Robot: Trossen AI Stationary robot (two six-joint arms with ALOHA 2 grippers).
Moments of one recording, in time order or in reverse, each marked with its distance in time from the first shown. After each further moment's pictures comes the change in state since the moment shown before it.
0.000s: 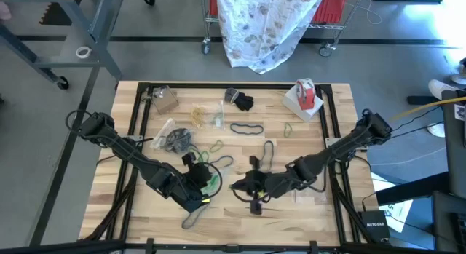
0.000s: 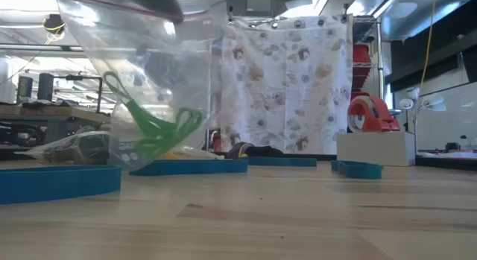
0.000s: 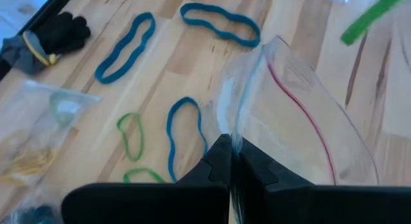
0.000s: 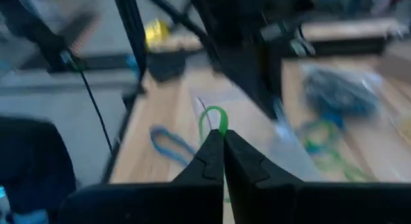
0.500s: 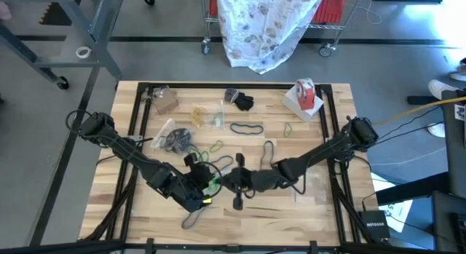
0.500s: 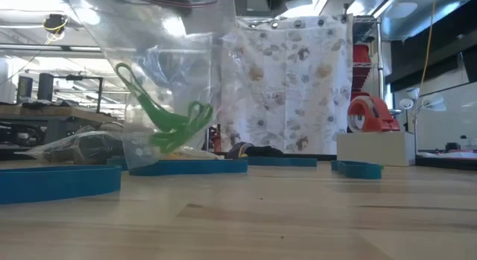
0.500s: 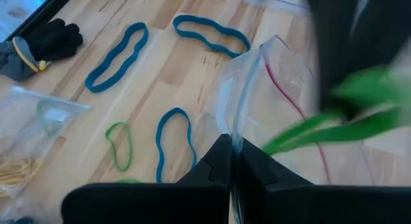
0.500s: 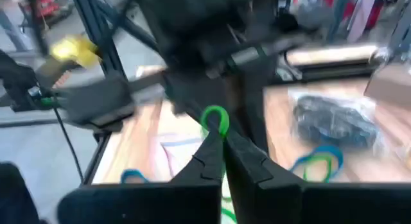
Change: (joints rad) left arm 0.004 0.000 0.000 0.056 -0.002 0.001; right arm -0.080 0.157 -0.001 0.304 0.010 -0.066
